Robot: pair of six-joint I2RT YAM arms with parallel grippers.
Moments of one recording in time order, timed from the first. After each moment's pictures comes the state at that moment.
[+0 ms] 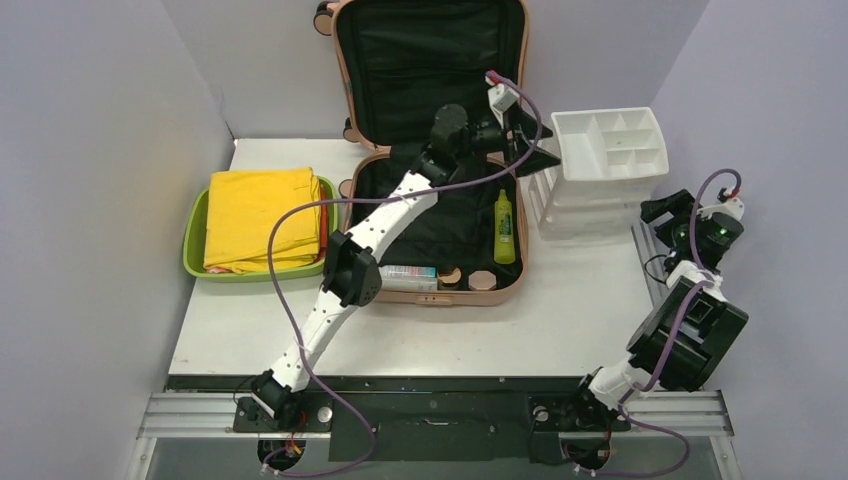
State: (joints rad) left arm -0.73 2.64 2.70 0.31 0.80 -0.59; right arm -0.67 1.54 0.87 0.31 -0.48 0.38
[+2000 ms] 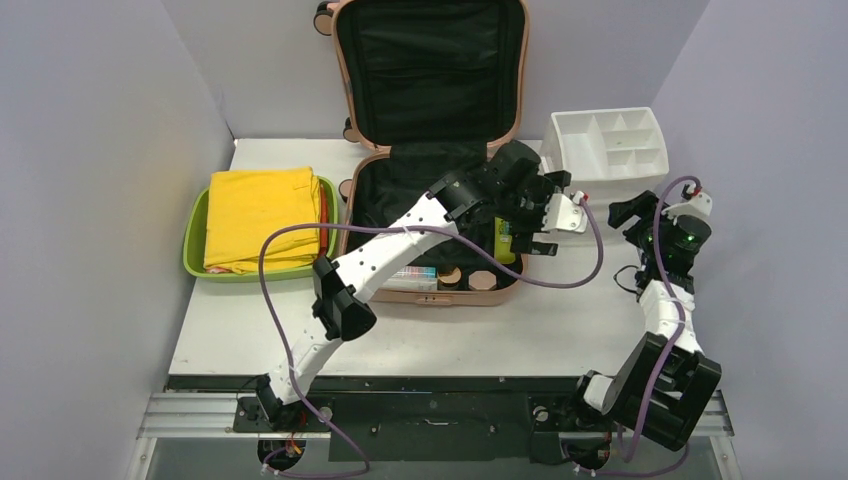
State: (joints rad) left arm -1.00 2.30 2.59 -0.86 0.43 0.80; right arm -0.51 1.23 0.67 0.27 -0.40 0.41
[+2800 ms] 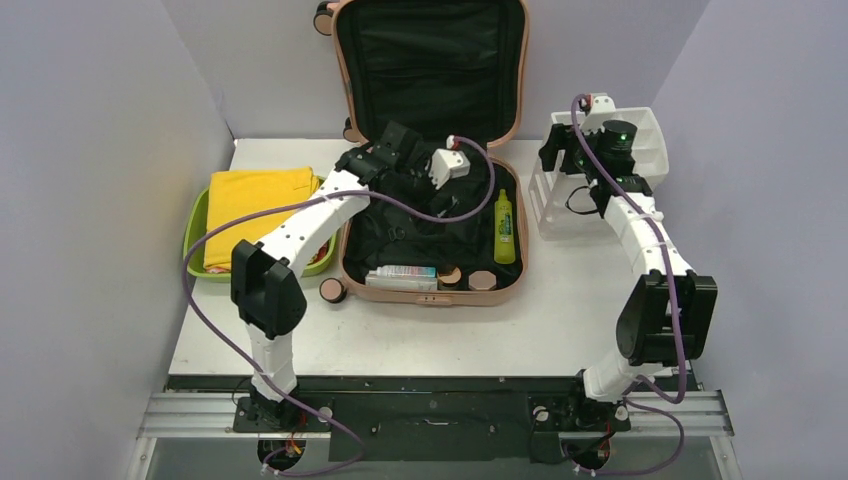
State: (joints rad) left arm -0.61 1.94 1.97 -0.89 0.45 0.39; right arm -0.04 1.59 1.35 -0.09 -0.28 0.01
